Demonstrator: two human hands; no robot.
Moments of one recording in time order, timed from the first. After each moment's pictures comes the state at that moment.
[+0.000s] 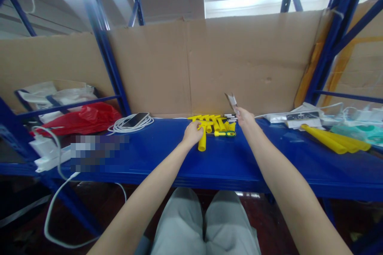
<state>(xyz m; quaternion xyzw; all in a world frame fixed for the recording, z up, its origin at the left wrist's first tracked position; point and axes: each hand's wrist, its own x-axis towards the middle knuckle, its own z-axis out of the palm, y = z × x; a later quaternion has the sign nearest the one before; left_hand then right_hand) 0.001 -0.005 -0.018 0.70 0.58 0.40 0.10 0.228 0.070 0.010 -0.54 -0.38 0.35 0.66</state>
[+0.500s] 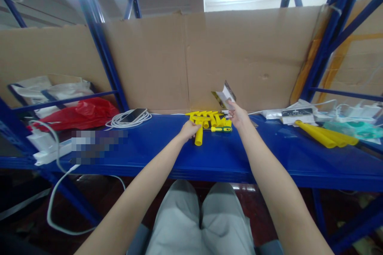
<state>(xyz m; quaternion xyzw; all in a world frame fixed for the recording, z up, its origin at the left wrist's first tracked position) -0.003 0.007 -0.022 0.64 0.62 0.36 0.28 0.198 0.010 0.020 -0.50 -0.38 0.44 0.64</state>
